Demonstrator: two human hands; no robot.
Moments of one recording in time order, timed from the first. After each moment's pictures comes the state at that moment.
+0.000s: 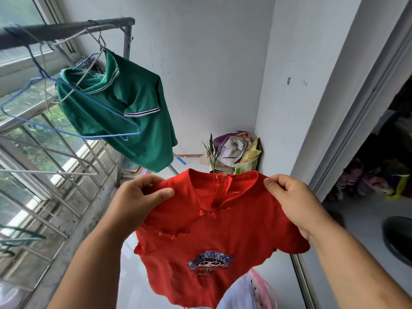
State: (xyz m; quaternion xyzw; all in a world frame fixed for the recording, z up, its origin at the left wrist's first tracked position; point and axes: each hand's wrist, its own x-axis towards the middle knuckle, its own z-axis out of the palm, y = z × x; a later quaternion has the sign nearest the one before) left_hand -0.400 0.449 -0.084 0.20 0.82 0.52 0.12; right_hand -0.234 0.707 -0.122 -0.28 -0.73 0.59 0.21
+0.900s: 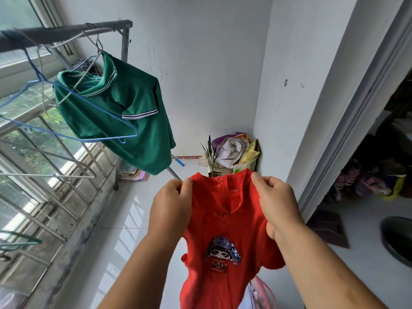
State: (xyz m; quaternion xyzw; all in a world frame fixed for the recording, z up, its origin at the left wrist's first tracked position) left_hand -0.368 0.515 -0.107 0.13 0.89 0.43 0.02; right_hand -0.266 0.679 -0.126 -0.40 -0.64 0.59 0.30
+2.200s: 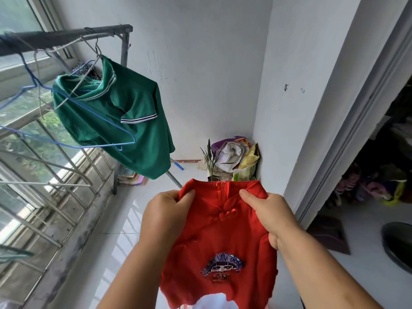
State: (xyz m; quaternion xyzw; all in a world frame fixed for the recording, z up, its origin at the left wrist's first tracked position) left_hand -0.381 0.509 -0.109 0.14 0.89 0.42 0.08; right_hand -0.272 0.684 -0.138 -0.40 -0.64 0.62 0.19
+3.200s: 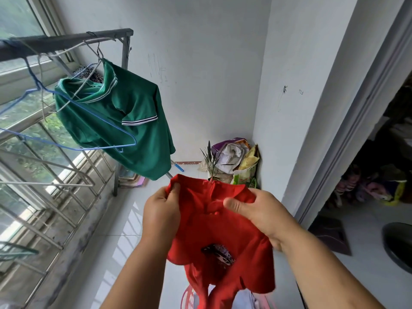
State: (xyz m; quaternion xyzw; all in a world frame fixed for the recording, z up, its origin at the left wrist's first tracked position) left_hand -0.384 0.513 -0.113 0.06 0.83 0.56 0.04; right_hand -0.261 0.671 -0.112 -0.26 -0.74 0.62 0.10
